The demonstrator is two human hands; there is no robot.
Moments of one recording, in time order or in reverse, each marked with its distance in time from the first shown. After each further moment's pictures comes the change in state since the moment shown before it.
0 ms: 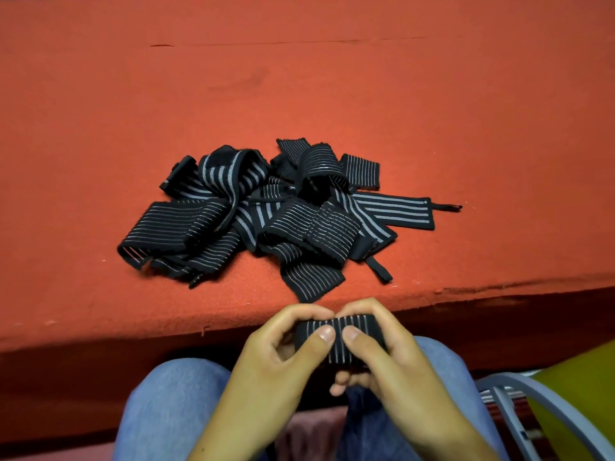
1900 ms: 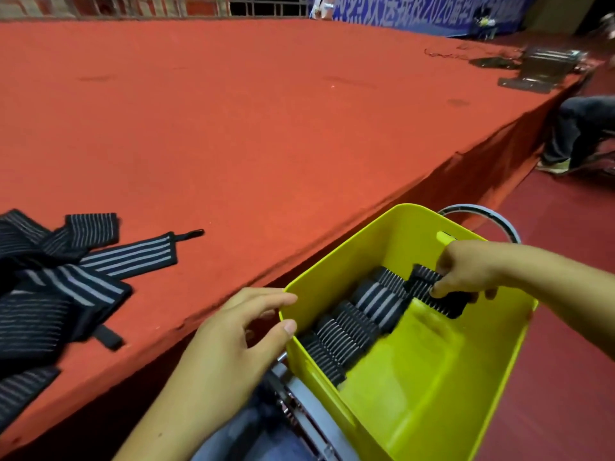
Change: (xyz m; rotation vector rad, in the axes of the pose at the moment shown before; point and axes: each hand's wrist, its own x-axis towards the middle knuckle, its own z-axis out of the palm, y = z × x) left_hand 0.039 0.057 0.228 0.517 -0.562 0.384; right_hand -0.156 -0.143 -0.397 -1.243 0.409 0.847
